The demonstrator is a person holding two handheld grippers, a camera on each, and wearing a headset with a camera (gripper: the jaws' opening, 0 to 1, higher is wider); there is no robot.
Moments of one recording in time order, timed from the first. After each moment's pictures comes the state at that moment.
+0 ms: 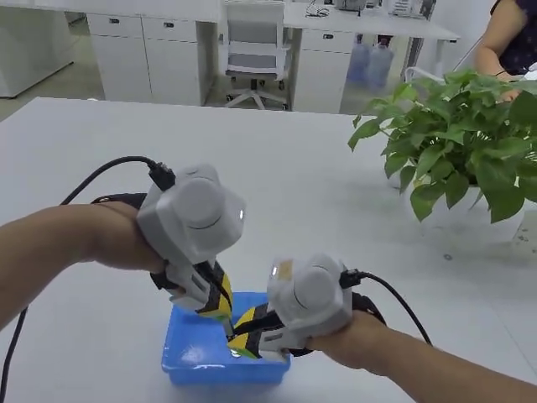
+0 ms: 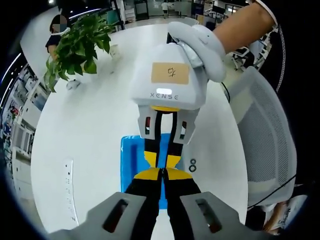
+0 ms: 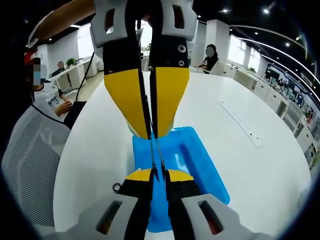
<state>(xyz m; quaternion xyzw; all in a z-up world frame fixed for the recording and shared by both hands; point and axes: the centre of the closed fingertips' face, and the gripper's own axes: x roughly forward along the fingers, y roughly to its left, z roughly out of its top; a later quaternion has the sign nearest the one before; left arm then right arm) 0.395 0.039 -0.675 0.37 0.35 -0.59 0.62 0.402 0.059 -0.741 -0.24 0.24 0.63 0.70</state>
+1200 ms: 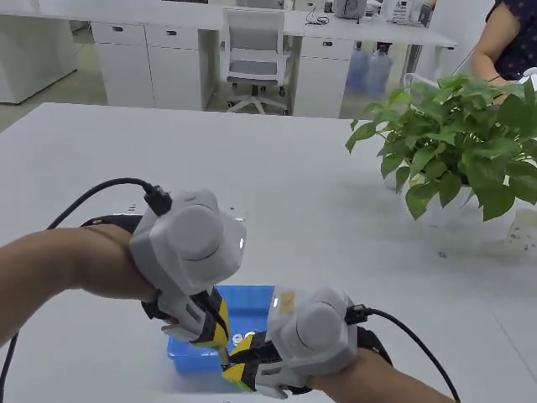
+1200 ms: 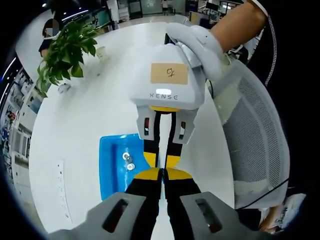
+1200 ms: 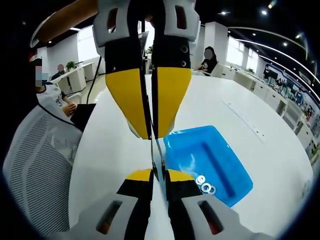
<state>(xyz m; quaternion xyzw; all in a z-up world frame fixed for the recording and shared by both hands) 0.340 0.036 -0.681 0.38 0.35 -0.61 0.60 0.345 0.060 -0.746 -0.23 0.24 0.62 0.71</state>
